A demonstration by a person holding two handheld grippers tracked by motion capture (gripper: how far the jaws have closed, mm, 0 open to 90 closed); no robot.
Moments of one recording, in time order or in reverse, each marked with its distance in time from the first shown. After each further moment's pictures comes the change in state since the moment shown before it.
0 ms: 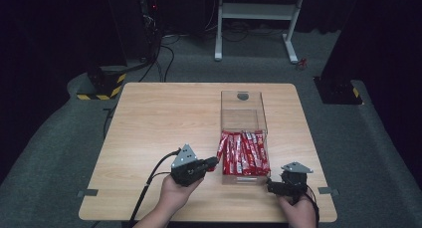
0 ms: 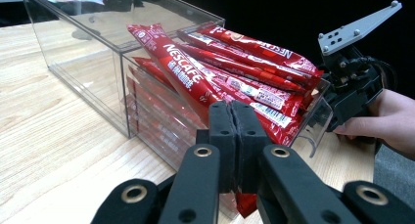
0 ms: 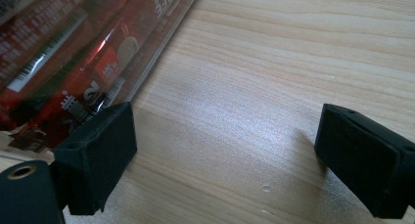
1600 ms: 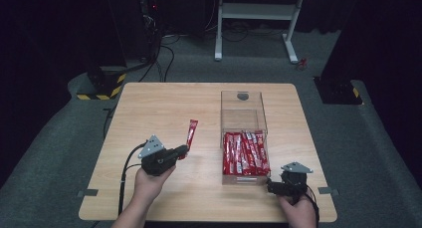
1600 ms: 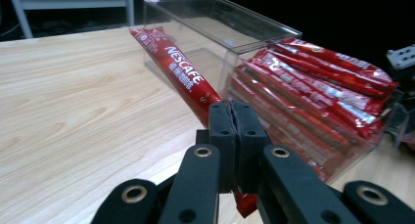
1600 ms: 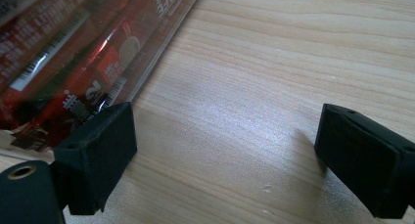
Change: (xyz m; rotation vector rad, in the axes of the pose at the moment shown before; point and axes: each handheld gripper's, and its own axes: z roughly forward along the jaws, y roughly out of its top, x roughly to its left) left arm 0.069 0.000 -0.057 0.006 0.142 0.030; right arm 0.000 0.000 0.000 -0.001 0.004 -0.003
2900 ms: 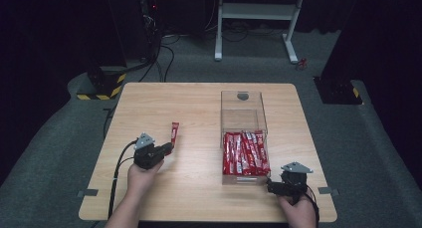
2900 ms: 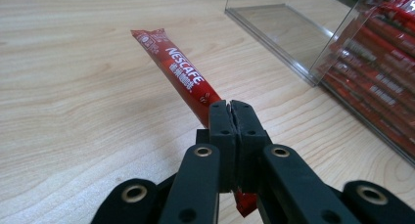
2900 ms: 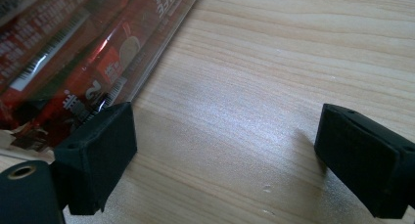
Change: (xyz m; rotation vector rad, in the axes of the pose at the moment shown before) left arm 0.064 -0.040 0.016 0.117 0.158 -0.105; right arm 0.000 0.000 0.000 0.000 -0.001 -0.001
